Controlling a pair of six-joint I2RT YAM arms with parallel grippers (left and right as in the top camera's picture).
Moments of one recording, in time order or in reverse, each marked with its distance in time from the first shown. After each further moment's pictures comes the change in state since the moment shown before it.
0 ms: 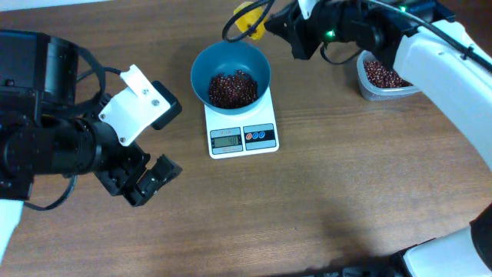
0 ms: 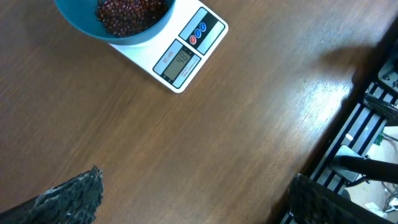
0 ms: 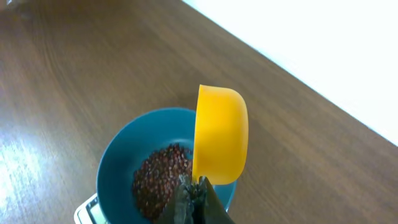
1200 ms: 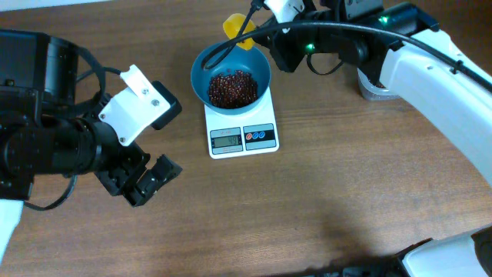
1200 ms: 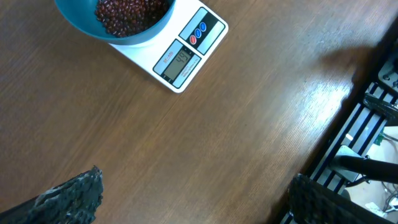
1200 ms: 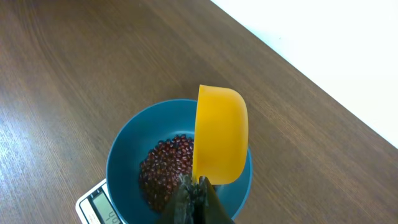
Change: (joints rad) left arm 0.000 0.000 0.000 0.000 0.000 0.000; right arm 0.117 -0.033 0.000 -0.052 0.167 -0.012
